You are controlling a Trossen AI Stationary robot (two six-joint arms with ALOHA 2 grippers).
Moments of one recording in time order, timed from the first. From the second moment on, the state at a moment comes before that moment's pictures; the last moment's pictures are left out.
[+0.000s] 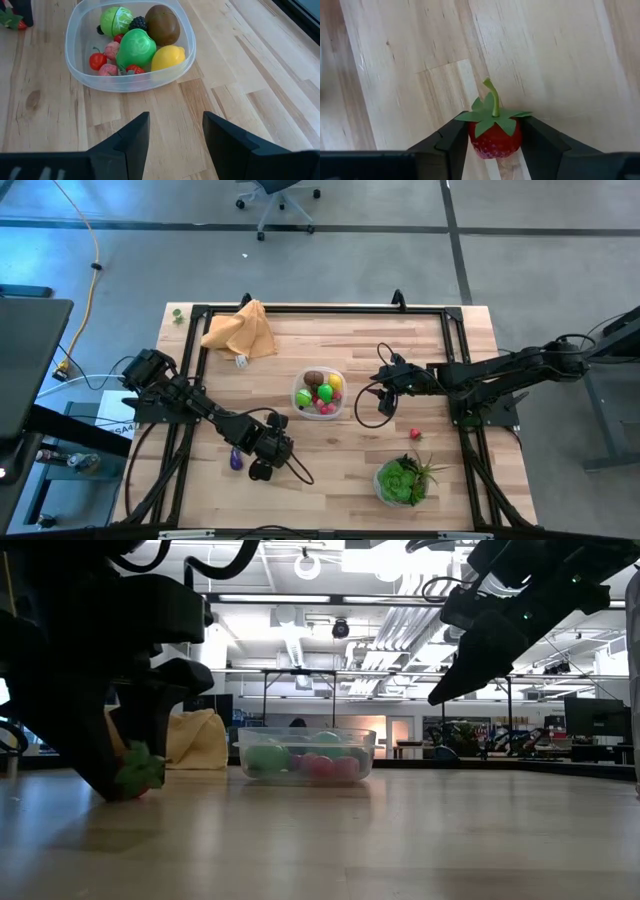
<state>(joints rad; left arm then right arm) -0.37 1.74 0.90 -0.40 -0.19 -0.16 0.00 1.17 0.52 -0.04 0.23 0.16</state>
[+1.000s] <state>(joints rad) 0.04 1.57 1.02 -0.33 -0.23 0.21 0.00 1.17 0.52 -0.04 0.23 0.16</state>
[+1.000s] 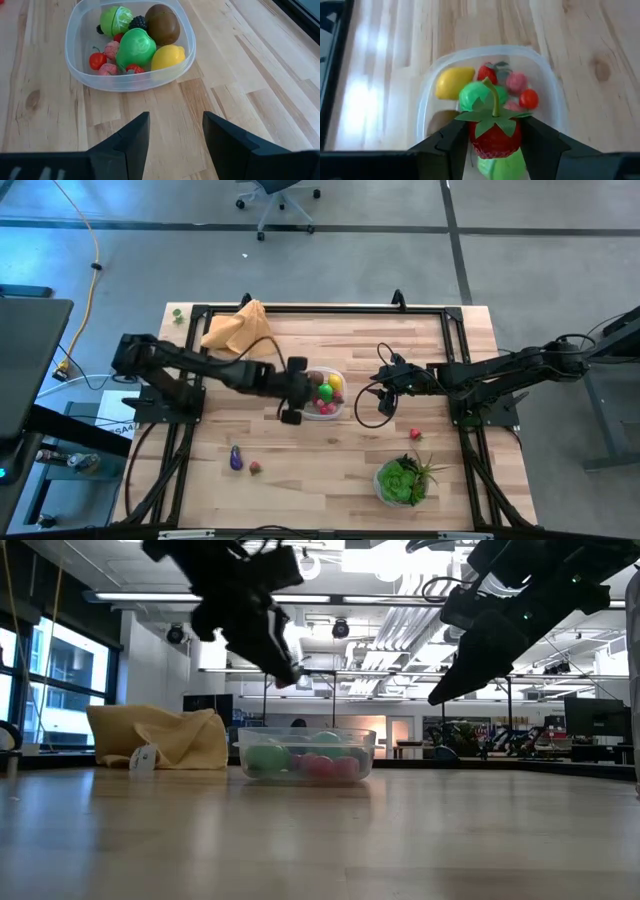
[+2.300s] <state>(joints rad) 0.14 1.76 1.03 -0.25 -0.01 0.18 0.00 1.17 0.52 -0.04 0.23 0.16</state>
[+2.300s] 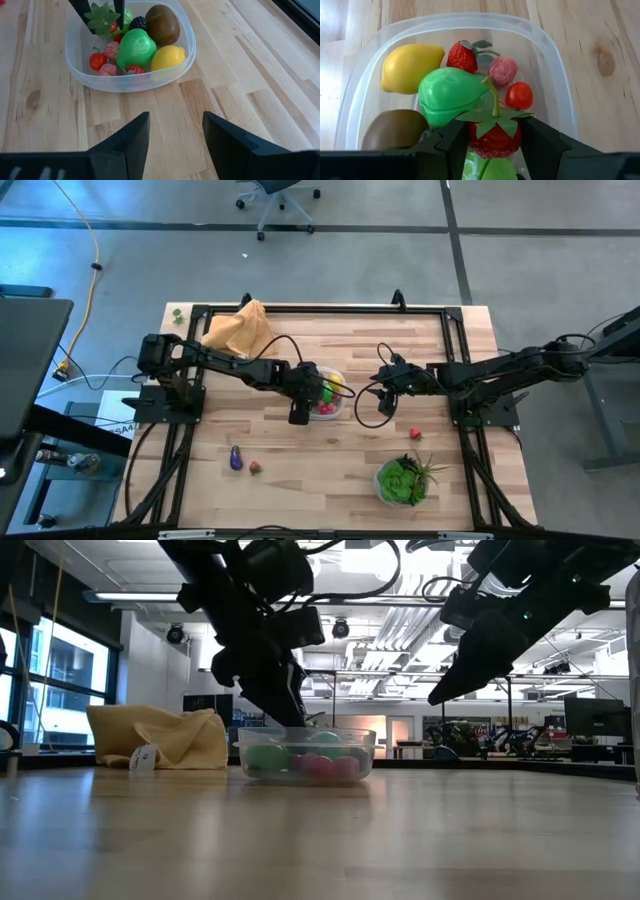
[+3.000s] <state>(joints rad) 0.14 1.79 1.03 -0.23 -0.01 0.20 0.00 1.17 0.52 -0.04 0.23 0.16</state>
